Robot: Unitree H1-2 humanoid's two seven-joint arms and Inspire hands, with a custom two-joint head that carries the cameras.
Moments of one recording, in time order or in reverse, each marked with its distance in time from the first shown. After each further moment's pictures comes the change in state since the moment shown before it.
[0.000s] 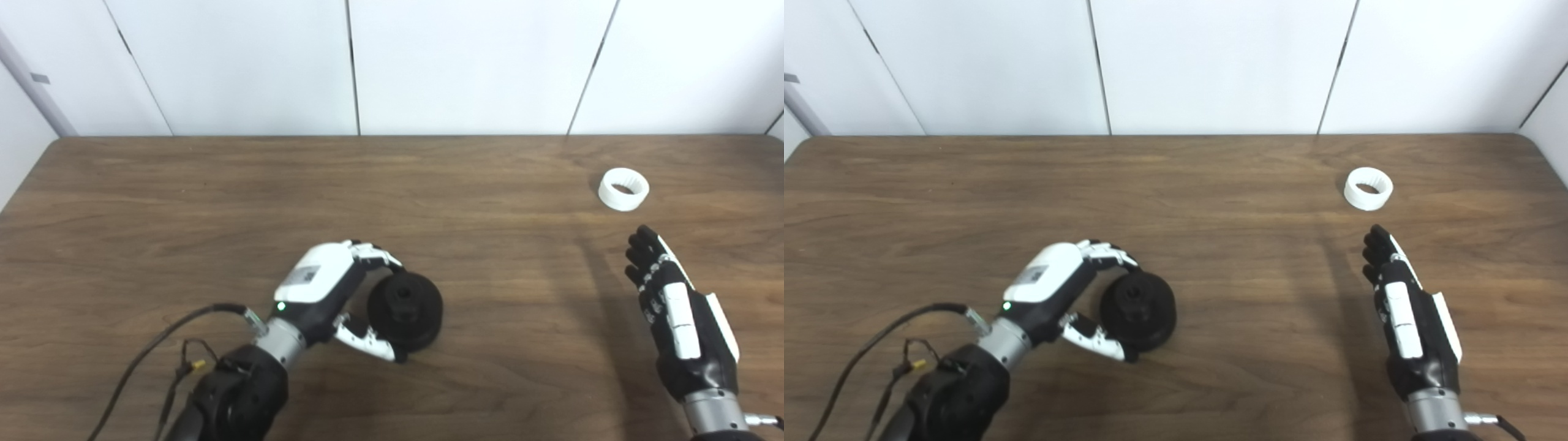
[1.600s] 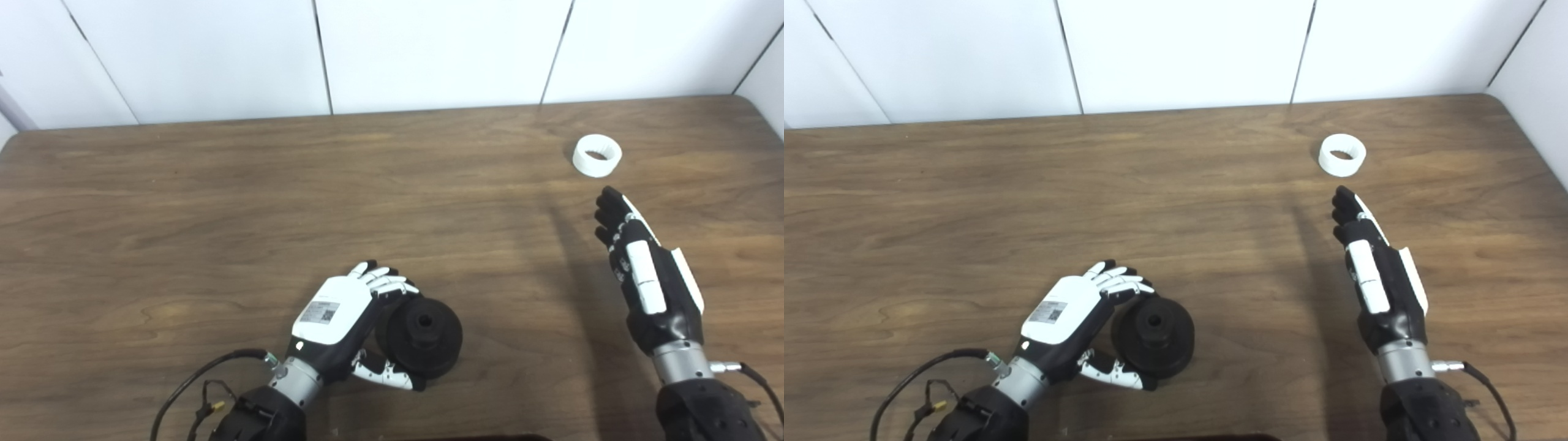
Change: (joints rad) left arm 0.128 -0.056 -0.040 0.111 0.141 -0.229 0.122; right arm -0.008 0.004 0.038 -0.034 -0.036 0.037 -0.041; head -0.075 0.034
